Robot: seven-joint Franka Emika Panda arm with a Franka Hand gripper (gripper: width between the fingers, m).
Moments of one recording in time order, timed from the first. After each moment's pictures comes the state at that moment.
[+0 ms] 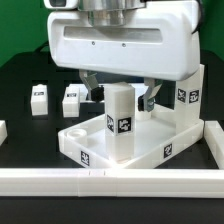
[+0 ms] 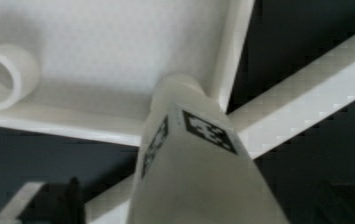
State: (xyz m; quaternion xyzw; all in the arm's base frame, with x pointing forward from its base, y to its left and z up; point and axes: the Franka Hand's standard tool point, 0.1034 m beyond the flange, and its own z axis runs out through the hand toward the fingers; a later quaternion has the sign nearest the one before) arm 0.647 -0.021 0.108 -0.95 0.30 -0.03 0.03
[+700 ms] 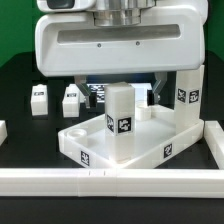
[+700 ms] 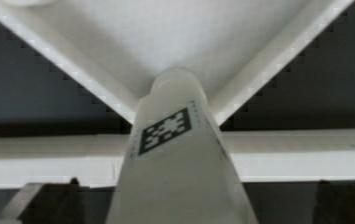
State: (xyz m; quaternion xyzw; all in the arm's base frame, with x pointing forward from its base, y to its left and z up) arm 0.647 -0.020 0.108 -1.00 0.01 -0.04 0.02
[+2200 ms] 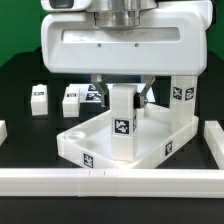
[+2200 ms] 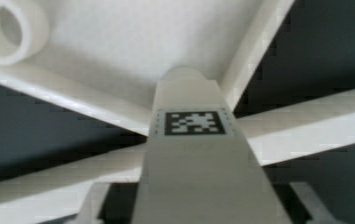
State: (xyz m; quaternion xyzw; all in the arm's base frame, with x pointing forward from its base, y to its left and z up) arm 0.648 -0.017 0.107 -0.98 0.19 -0.04 0.02
